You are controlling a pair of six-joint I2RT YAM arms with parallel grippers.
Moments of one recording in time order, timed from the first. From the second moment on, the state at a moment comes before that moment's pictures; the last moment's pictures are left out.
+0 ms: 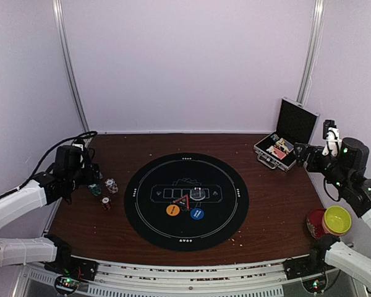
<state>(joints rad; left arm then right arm) -0.35 0.97 0.59 -0.22 -0.50 -0.15 0.29 0.57 0.70 -0.35 0.22 0.23</state>
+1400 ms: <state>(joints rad) -0.08 1.07 0.69 -0.08 0.44 0.43 0.81 1.37 0.92 -0.32 0.30 0.49</state>
